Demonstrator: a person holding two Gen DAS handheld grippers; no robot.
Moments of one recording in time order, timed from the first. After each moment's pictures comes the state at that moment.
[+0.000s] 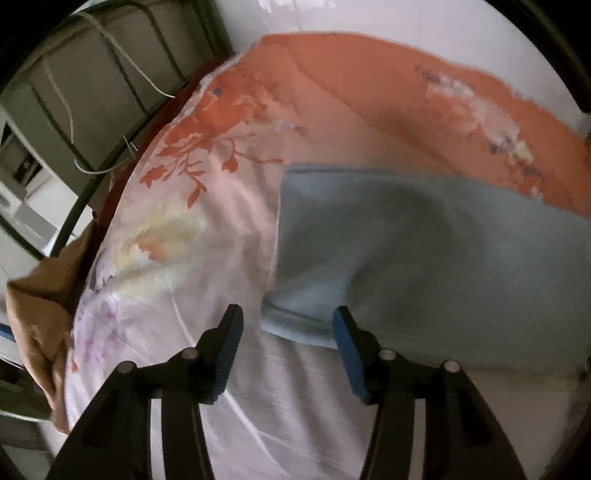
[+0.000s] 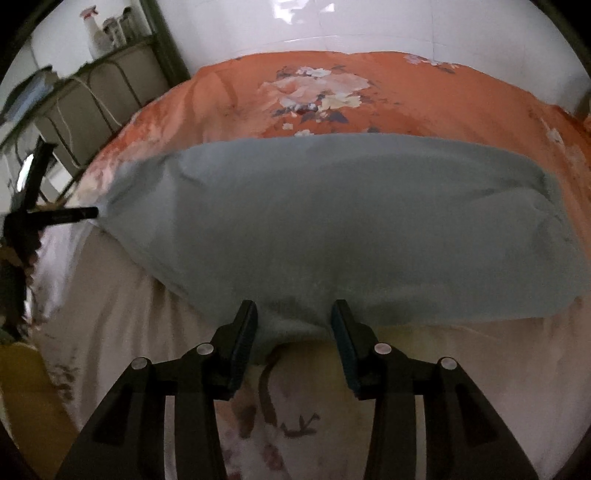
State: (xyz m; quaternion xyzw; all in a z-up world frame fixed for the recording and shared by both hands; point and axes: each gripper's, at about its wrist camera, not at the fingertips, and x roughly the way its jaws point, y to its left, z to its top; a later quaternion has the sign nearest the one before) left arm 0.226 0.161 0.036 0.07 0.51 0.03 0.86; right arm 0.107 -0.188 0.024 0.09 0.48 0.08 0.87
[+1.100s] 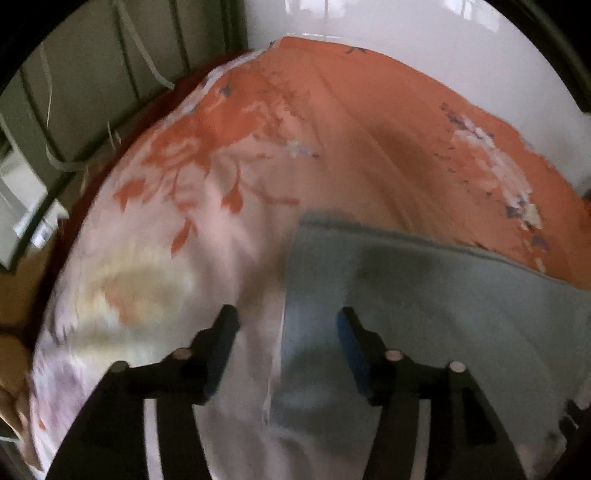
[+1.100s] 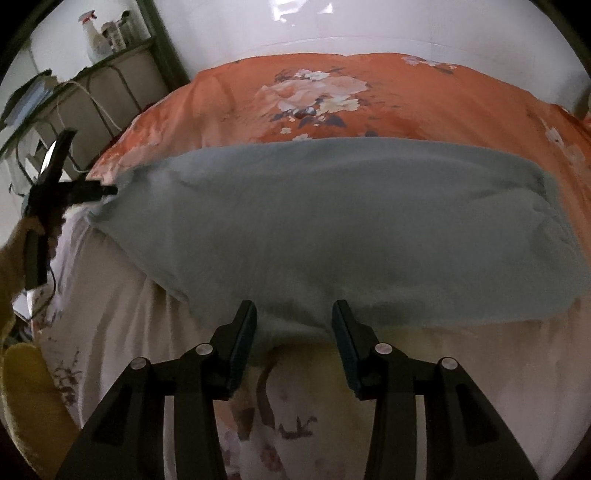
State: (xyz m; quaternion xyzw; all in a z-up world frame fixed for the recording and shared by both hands) left arm 0.295 0.187 0.022 -0.02 0.51 0.00 0.86; right arm 0.104 -0.193 0.026 0.09 0.48 0.07 0.87
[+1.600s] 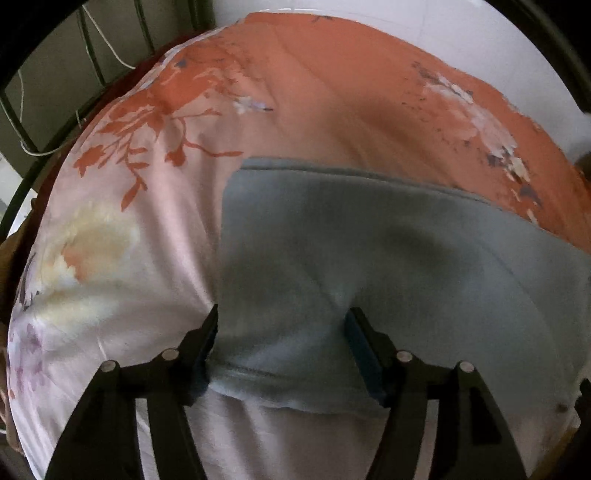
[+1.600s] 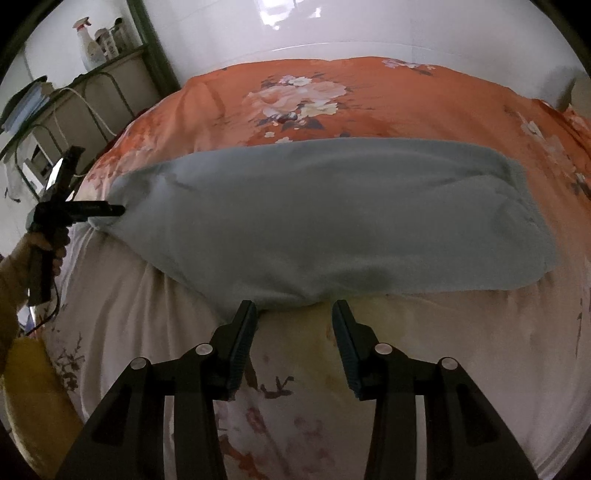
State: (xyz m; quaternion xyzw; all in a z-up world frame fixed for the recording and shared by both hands) left arm 0.283 0.142 0.004 0.01 0.54 -0.01 0.84; right arm 0.077 -0.207 0.038 0.09 0.48 0.05 0.87
